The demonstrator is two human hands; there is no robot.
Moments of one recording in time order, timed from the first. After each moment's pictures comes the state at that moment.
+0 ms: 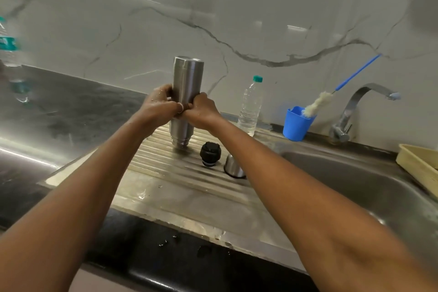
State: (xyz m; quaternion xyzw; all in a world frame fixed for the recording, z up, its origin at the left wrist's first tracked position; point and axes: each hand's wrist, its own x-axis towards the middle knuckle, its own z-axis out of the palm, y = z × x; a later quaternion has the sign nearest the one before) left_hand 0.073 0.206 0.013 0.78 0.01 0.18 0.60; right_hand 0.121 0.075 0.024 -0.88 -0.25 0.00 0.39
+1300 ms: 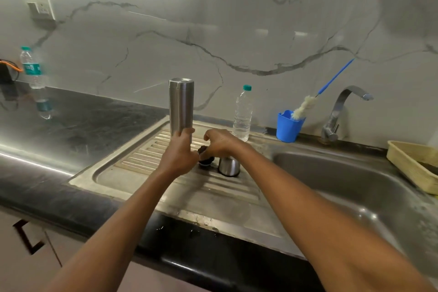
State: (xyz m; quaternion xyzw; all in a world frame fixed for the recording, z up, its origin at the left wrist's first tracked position) left_hand 0.022 0.126 -0.037 0.92 0.05 0.21 0.34; right_hand 0.077 -0.005 0.015 -0.95 -0.26 0.06 0.15
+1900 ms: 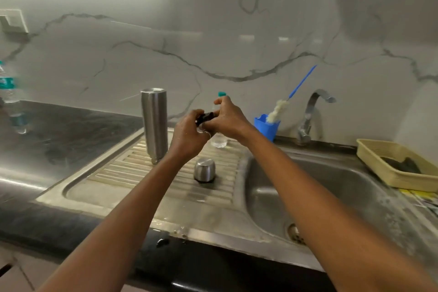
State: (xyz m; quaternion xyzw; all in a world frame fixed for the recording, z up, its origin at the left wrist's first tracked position) left_hand 0.042 0.047 0.024 0.85 -0.03 0.28 0.44; right_hand 0.077 -0.086 0.075 -0.87 -0.23 -0.05 0.43
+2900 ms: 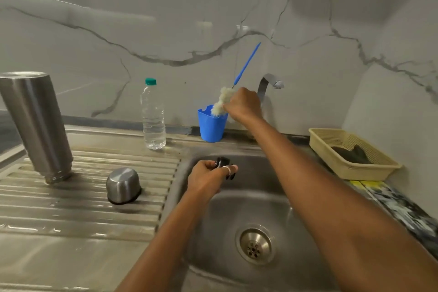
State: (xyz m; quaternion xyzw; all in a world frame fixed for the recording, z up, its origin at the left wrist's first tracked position) left_hand 0.124 -0.150 -0.091 0.72 0.08 0.00 0.69; right_hand 0.211 -0.253 0.059 -0.95 -0.03 -0.21 0.24
